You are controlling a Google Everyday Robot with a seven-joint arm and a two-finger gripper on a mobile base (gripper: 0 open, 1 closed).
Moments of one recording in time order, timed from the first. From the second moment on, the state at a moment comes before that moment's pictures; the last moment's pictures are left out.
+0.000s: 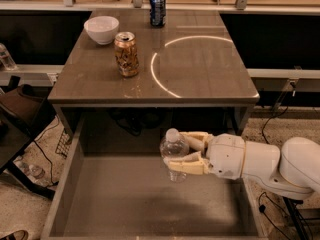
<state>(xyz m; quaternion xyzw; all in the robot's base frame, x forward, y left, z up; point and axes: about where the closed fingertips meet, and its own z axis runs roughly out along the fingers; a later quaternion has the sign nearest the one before) 0.437 -0.050 0.801 -0.46 0.59 0.35 0.56</state>
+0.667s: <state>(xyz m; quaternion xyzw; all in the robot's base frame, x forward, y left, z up) 0.443 0.002 0.773 -0.49 0.58 0.39 0.52</state>
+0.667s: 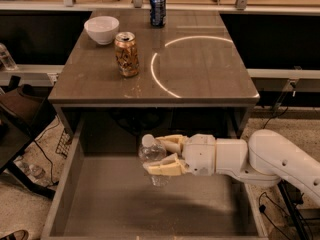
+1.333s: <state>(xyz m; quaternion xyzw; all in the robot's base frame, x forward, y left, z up) 0.456 0.061 0.738 -0.47 0.56 0.46 0.50</state>
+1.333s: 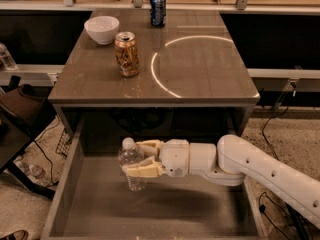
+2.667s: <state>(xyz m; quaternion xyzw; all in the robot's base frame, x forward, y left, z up) 0.442 0.101 0.730 -0.47 0.51 0.48 0.53</state>
